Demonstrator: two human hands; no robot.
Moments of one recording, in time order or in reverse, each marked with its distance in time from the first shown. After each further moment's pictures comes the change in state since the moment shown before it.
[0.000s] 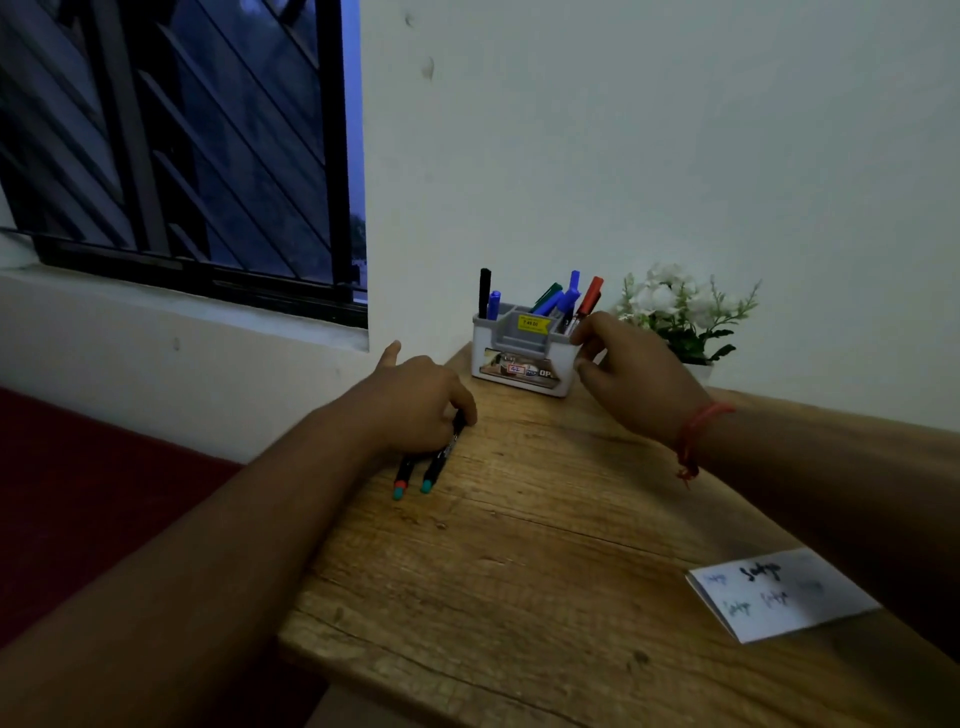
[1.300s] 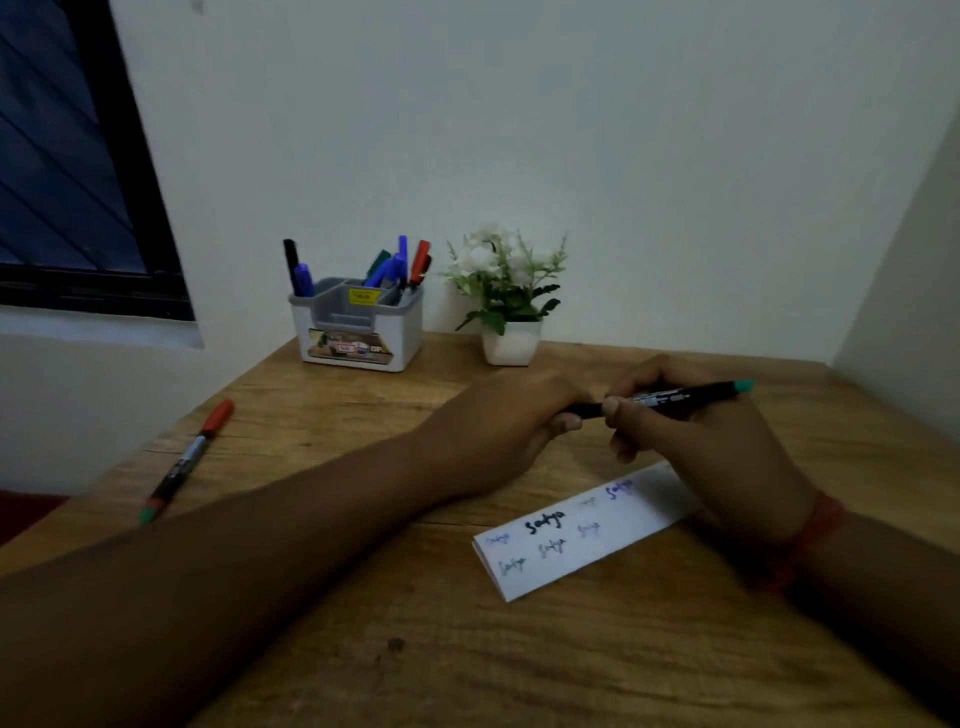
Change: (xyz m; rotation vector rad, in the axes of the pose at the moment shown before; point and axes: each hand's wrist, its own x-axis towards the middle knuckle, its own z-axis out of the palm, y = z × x) left_hand 0.059 0.212 0.030 -0.393 0.281 0.647; right_hand -0.160 0.068 -0.104 0.581 0.152 0.390
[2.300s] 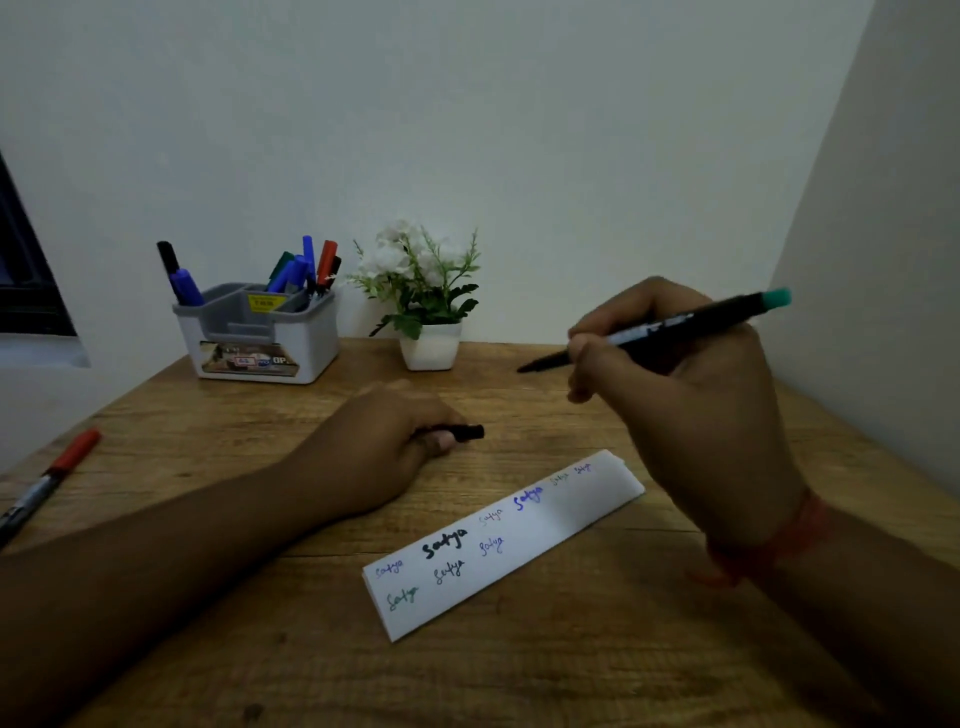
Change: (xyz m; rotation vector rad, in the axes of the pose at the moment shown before) left_hand -0.008 -0.025 0.009 -0.038 -0.076 -0.254; right_hand -0.005 -0.032 -0.028 0.069 0.273 -0.211
